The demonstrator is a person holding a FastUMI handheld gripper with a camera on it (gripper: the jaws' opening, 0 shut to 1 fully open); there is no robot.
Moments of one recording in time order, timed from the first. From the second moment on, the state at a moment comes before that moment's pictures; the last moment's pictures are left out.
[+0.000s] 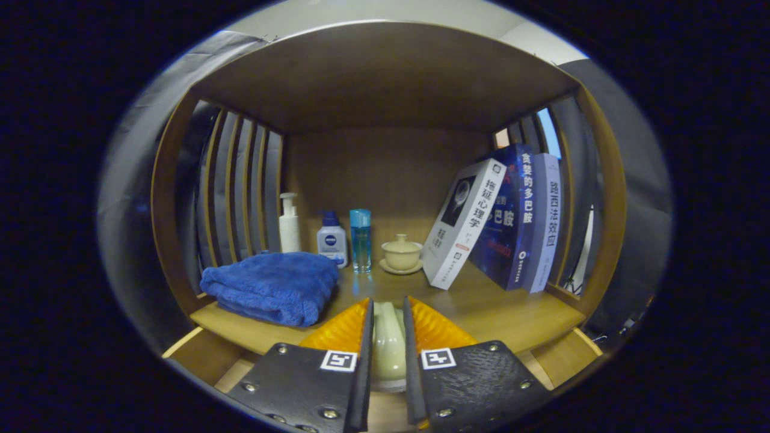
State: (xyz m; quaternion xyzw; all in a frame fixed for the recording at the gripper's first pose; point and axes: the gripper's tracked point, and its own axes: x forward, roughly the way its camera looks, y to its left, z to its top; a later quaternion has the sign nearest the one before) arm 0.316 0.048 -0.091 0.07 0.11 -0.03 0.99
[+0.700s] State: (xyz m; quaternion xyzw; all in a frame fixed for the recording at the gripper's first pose) arm 0.277 0.057 -0.036 0.07 0.02 -0.01 1.00
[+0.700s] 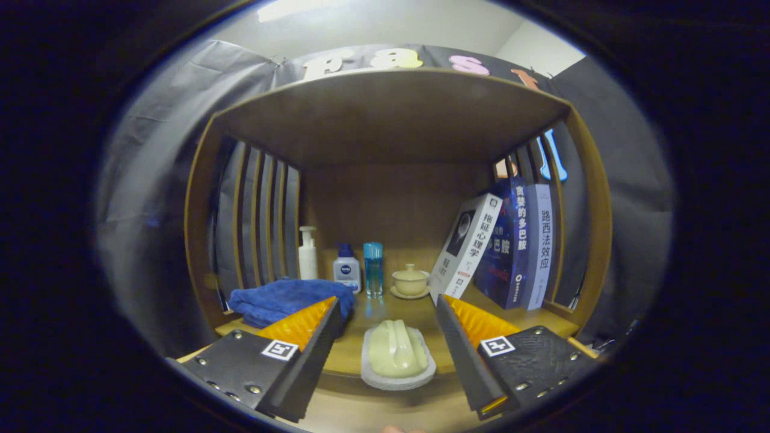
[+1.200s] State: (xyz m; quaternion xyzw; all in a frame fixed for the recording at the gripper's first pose) arm 0.156 0.055 -0.046 0.08 0.04 0.00 1.00
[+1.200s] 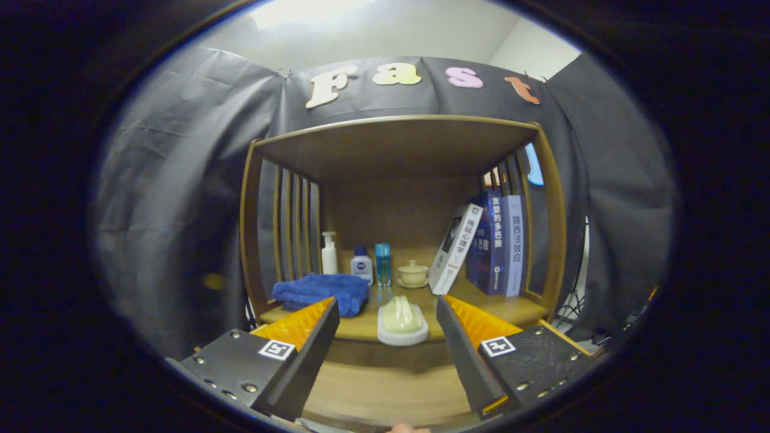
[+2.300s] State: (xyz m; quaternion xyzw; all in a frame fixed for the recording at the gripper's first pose) arm 0.071 0.067 -0.159 0.08 0.16 -0.06 0.98
